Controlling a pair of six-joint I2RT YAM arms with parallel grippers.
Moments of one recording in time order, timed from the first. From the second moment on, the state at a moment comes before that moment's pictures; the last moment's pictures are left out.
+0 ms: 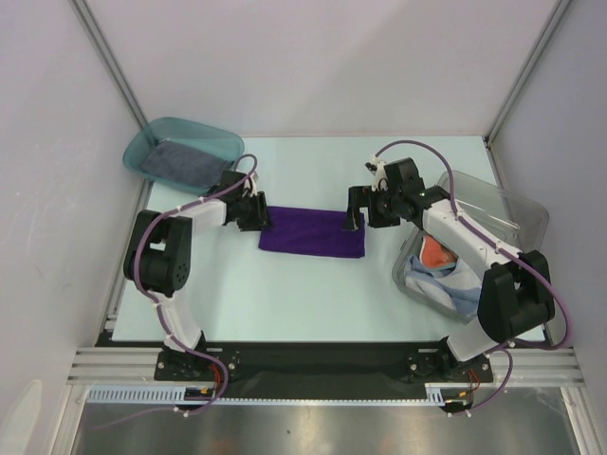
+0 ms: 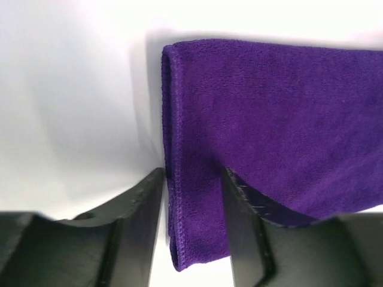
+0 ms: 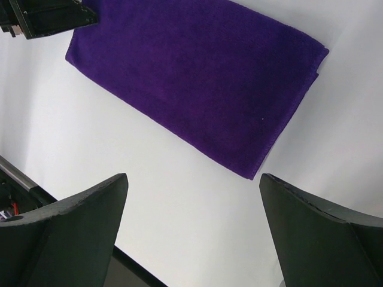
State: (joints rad) left arm -0.22 1.86 1.12 -0.24 0.26 -0.34; right arm 0.40 1.53 1.19 -0.51 -0.34 0.26
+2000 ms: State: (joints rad) left arm -0.18 2.17 2.05 -0.72 -0.44 0.15; right arm 0.35 1.53 1.14 -0.44 -0.30 0.25
